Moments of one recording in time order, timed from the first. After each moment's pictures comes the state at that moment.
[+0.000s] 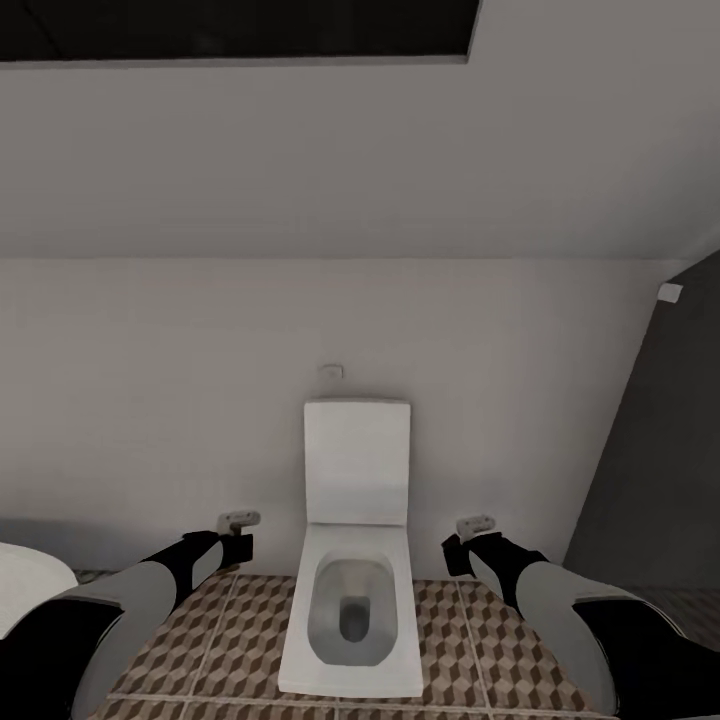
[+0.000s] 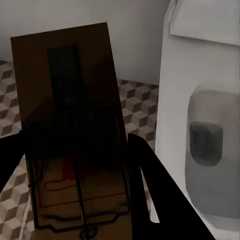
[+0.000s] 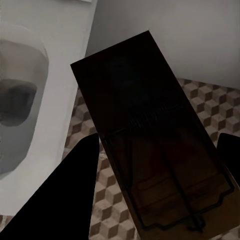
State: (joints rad) left arm -0.93 0.06 -0.17 -0.02 0.29 0.22 -0.02; right arm -0.93 0.03 0.05 0.00 0.11 0.27 0.00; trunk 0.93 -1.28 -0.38
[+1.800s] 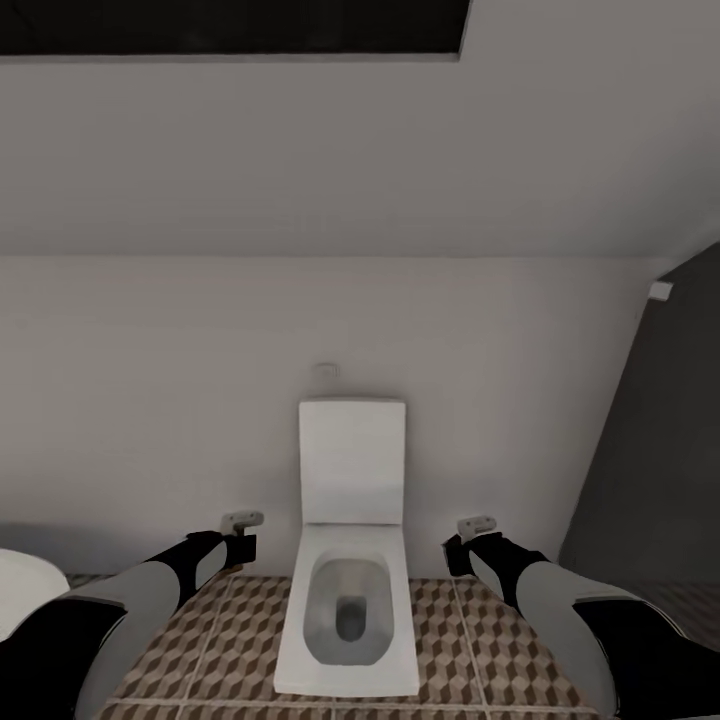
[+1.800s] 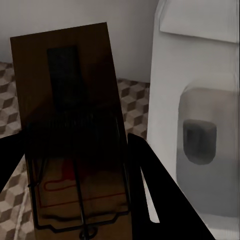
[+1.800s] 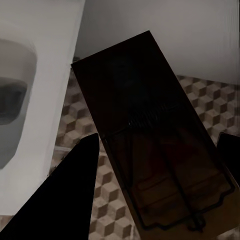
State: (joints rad) left arm -0.93 0.05 -0.17 -0.01 0.29 0.22 -0.01; right arm -0.93 0.02 0.05 0.00 0.11 0.27 -0.01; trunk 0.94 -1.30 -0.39
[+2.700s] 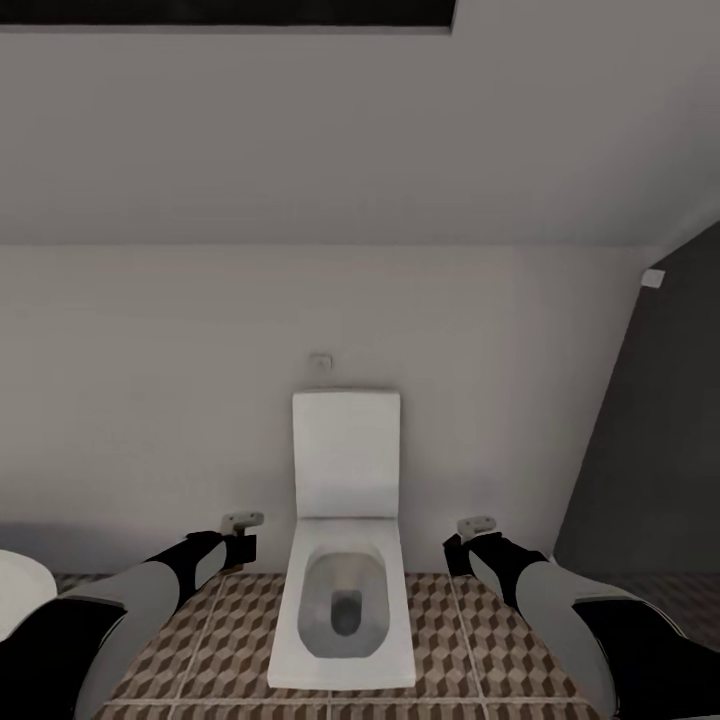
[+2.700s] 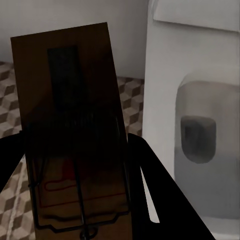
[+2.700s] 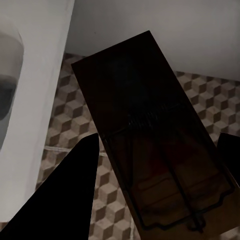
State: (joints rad) left arm -0.93 0.05 -0.17 -0.01 0.29 0.22 -0.02; right arm -0.93 0.03 0.05 0.01 0.11 0.26 -0.01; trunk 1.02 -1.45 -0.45
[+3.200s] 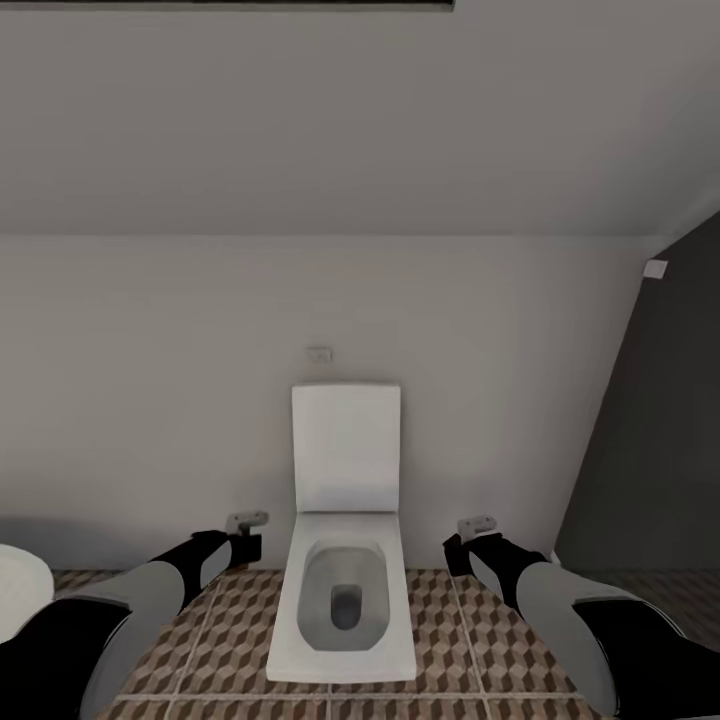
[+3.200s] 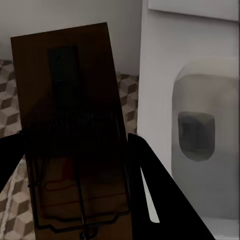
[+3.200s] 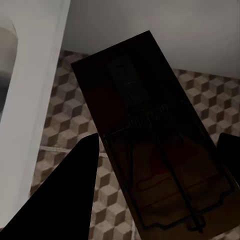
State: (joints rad) left arm -0.93 0.04 -0.17 -0.02 0.28 0.23 -0.02; right arm -0.93 0.02 0.05 0.01 0.11 0.26 -0.01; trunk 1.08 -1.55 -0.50
